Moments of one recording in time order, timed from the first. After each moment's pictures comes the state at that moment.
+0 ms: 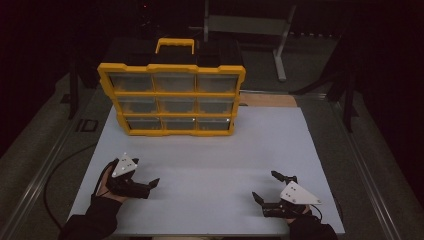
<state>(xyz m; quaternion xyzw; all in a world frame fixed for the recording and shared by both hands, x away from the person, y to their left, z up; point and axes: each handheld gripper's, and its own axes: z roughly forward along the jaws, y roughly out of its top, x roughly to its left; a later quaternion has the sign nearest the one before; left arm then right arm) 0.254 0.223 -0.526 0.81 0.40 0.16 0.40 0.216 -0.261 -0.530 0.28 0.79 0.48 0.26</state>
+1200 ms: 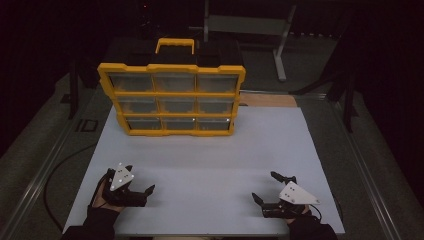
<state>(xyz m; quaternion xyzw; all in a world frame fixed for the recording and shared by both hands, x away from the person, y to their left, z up) 0.233 0.229 -0.543 0.80 0.40 0.21 0.39 0.216 -0.261 -0.533 0.28 0.79 0.48 0.26</state>
